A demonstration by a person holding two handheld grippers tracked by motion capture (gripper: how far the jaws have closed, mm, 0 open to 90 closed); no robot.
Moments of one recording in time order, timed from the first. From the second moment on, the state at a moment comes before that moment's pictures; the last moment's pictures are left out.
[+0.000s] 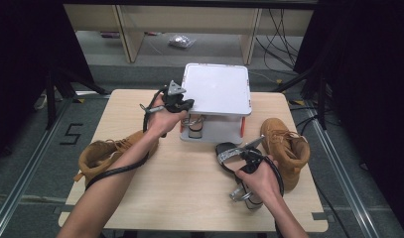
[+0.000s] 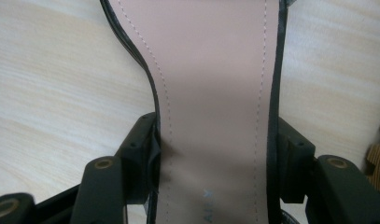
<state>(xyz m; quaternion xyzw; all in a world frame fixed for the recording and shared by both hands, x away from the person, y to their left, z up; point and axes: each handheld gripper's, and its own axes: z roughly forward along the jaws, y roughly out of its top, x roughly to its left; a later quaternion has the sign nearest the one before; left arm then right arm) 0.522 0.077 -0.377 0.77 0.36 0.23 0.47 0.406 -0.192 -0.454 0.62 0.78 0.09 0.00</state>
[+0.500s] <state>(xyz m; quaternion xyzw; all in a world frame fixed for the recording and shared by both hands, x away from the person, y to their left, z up) 0.522 0.077 -0.377 0.77 0.36 0.23 0.47 0.417 -0.191 -0.447 0.63 0.77 0.12 0.02</state>
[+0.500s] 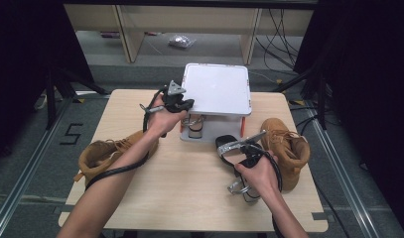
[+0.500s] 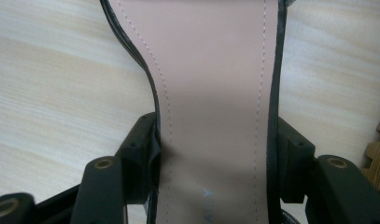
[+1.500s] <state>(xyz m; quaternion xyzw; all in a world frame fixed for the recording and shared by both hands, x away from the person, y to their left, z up) 0.522 0.077 -0.377 0.77 0.36 0.23 0.47 0.463 -0.175 -0.440 0.66 0.73 0.14 0.04</state>
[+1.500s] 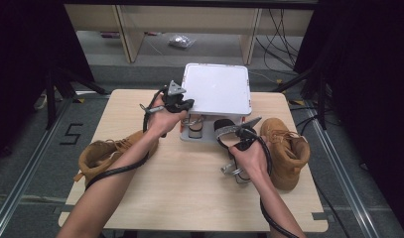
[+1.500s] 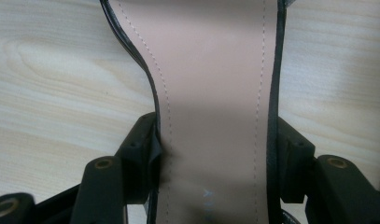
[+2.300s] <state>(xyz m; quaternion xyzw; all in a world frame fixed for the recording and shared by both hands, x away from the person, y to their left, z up) 0.522 0.077 -0.377 0.77 0.36 0.23 0.47 0.482 -0.161 -0.456 0.68 0.72 0.14 0.05</state>
